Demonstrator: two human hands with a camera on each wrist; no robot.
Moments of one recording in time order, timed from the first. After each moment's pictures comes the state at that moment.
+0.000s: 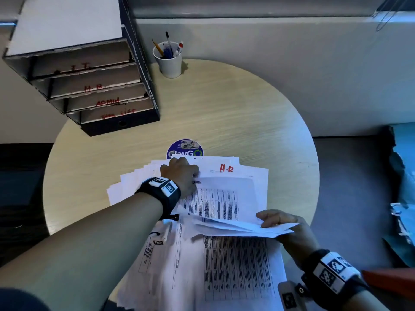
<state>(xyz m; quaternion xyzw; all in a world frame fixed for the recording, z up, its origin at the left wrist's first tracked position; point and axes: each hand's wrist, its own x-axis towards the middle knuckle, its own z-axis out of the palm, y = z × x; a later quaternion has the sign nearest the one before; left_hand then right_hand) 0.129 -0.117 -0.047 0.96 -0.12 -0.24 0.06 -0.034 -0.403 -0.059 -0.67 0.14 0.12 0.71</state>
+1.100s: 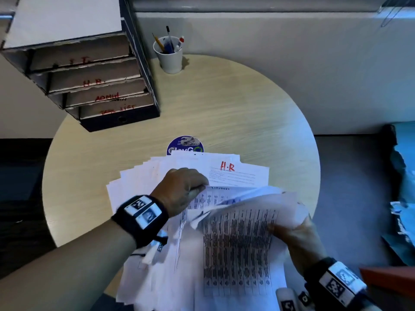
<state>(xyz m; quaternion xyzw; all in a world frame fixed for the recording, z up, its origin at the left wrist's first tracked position) 0.083 -0.099 -0.033 0.91 -0.29 -0.09 0.29 -0.046 -0.403 -0.060 -0.60 0.21 0.04 0.77</state>
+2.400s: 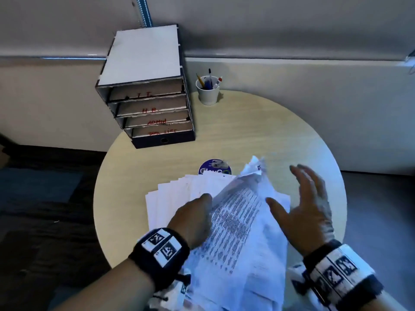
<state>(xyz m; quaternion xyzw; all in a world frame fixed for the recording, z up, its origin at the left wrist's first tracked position) 0.022 -0.094 0.045 0.96 -0.03 -0.19 0.23 0.028 -0.334 0.049 -0.92 -0.04 -0.22 0.33</state>
